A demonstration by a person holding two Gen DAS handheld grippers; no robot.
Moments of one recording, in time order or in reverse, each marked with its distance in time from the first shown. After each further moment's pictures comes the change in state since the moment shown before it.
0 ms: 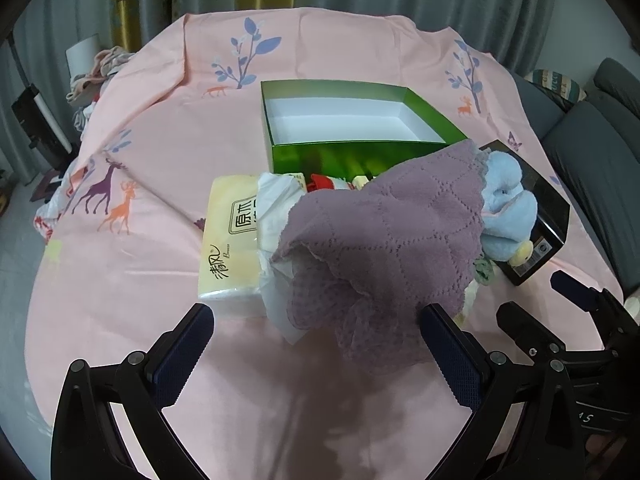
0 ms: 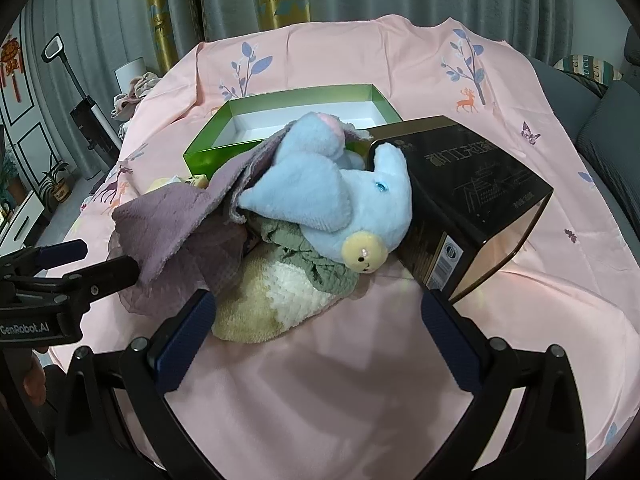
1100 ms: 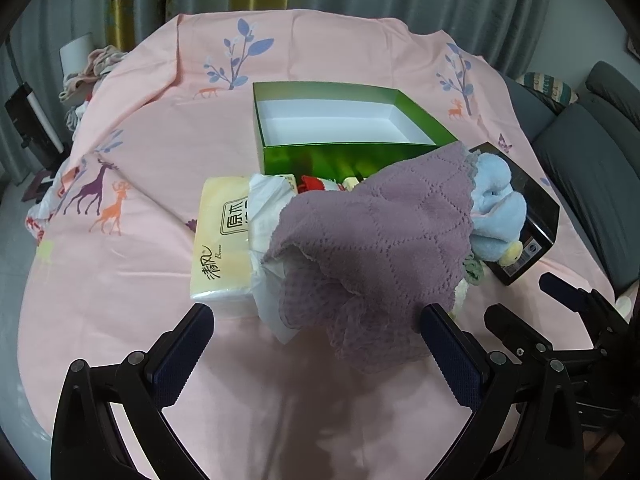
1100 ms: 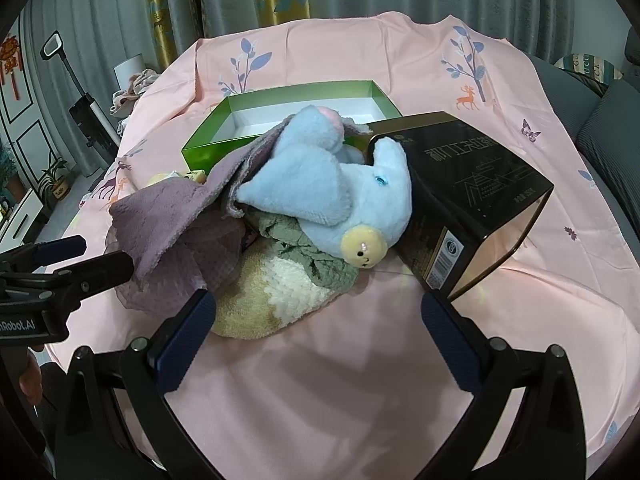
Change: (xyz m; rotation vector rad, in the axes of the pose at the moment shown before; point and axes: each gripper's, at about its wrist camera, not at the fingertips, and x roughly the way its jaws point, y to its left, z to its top) left arm -0.002 -0.002 0.000 -0.002 -0.004 -0.041; right arm 0.002 0.001 -0.004 -0.002 0.011 -0.003
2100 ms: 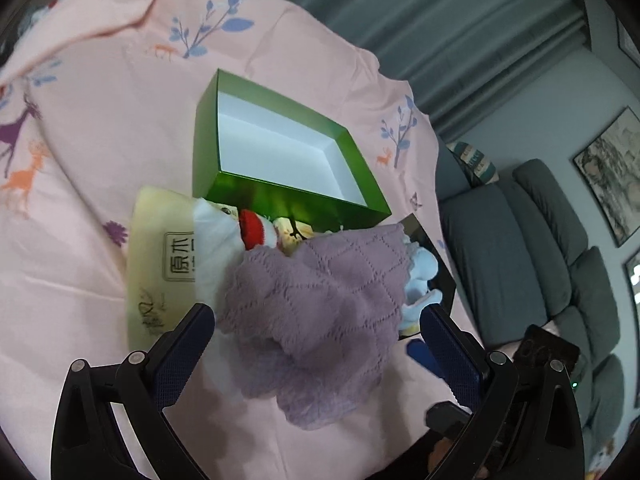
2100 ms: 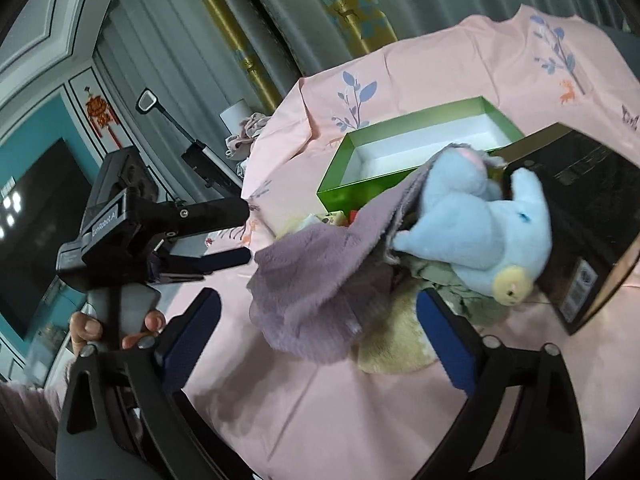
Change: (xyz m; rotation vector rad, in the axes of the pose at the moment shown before) left arm 0.019 0.063 0.050 -0.267 0.037 -0.517; right arm -0.005 0.023 0.014 0.104 -0.090 0.519
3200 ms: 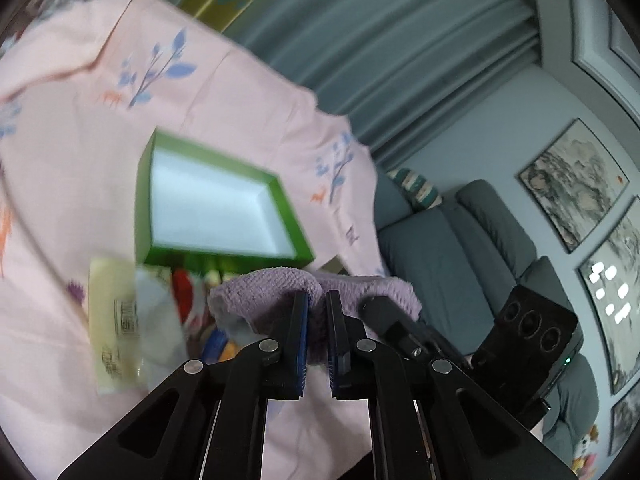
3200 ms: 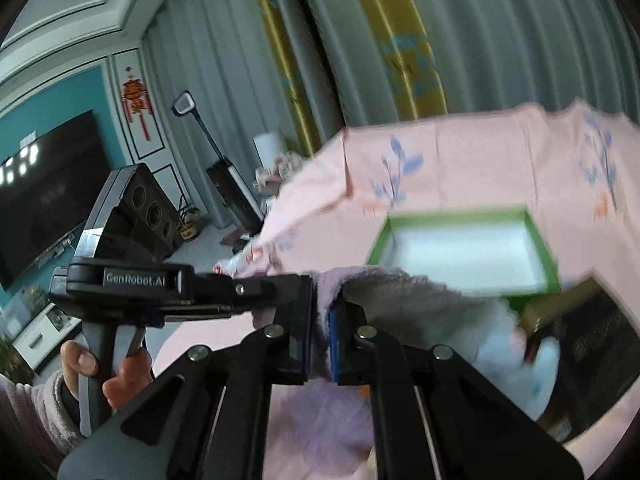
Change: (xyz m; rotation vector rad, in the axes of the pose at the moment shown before) left arm -0.055 -0.043 0.036 0.066 -0.116 -0.195; right arm -0.021 0.066 0.088 -0.292 -0.164 0.017
